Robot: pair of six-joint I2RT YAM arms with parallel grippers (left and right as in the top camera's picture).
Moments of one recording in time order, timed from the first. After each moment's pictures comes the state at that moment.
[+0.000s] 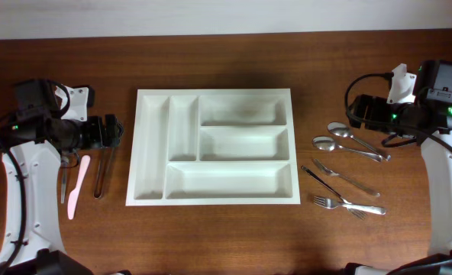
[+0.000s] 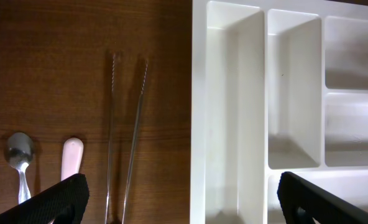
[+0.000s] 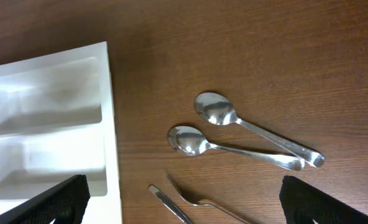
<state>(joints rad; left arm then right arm) 0.29 1.52 1.31 -0.94 0.29 0.19 -0.25 1.48 1.38 -0.96 -0.26 0.00</state>
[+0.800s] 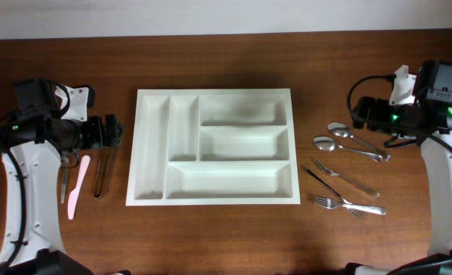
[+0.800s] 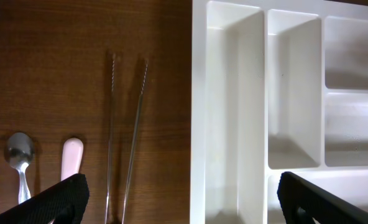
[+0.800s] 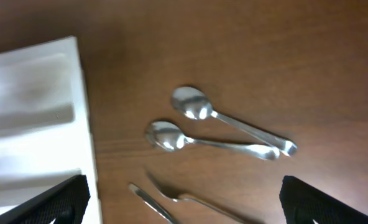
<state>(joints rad) 0.29 1.52 1.31 -0.94 0.29 0.19 -0.25 1.48 1.38 -0.98 -0.17 0.00</state>
